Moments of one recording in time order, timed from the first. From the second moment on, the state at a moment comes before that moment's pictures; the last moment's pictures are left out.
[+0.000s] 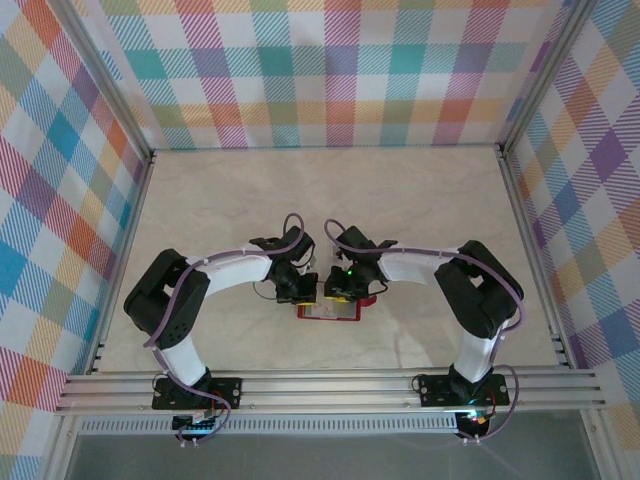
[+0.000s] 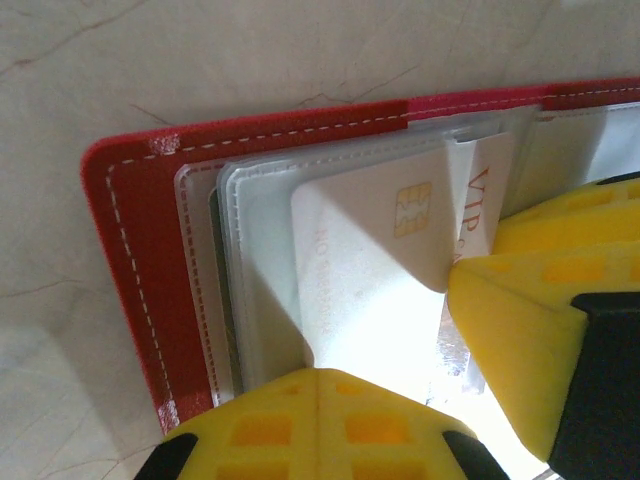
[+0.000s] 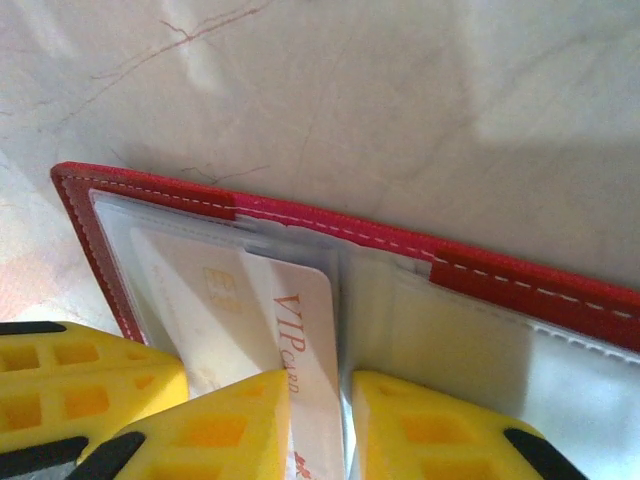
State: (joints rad) left arm -0.68 1.73 0.99 -0.59 0.35 -0.63; right arm 0.74 1.79 0.97 -0.36 -0.42 0.84
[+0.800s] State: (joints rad) left arm -0.68 1.72 0.99 -0.61 0.35 -0.63; right arm 0.72 1.70 0.82 -0.13 -0.51 0.88
